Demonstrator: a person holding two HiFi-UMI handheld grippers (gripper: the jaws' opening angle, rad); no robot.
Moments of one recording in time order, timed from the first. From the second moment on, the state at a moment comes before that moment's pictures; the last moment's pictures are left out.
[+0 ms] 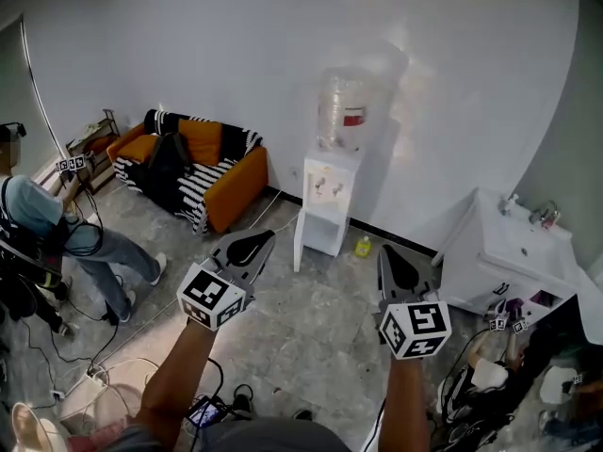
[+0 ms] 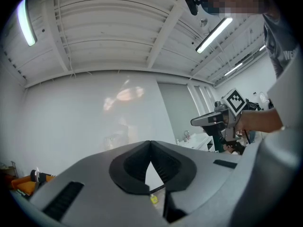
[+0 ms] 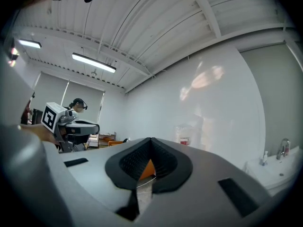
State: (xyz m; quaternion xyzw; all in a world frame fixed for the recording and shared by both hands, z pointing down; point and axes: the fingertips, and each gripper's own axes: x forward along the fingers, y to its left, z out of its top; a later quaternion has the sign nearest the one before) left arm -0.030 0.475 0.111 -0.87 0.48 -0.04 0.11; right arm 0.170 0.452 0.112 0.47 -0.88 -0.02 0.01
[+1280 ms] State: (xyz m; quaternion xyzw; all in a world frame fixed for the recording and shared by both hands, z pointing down) left arm -0.034 0.346 0.131 -0.89 0.44 -0.01 0.10; right arm 0.180 0.354 0.138 0.53 -0.85 -0.02 0.04
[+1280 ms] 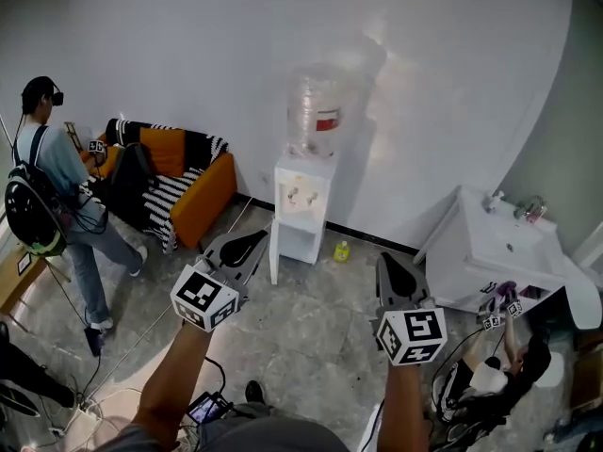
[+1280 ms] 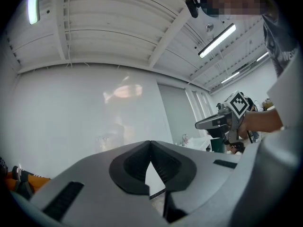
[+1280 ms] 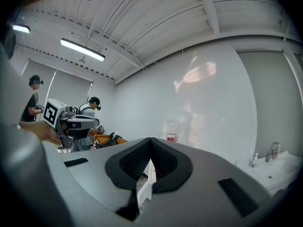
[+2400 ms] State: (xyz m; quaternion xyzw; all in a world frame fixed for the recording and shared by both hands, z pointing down) left arm -0.128 0.198 0.153 -0.91 0.41 0.00 0.07; right arm 0.097 0.219 0.151 0.57 -0.82 -0.01 0.07
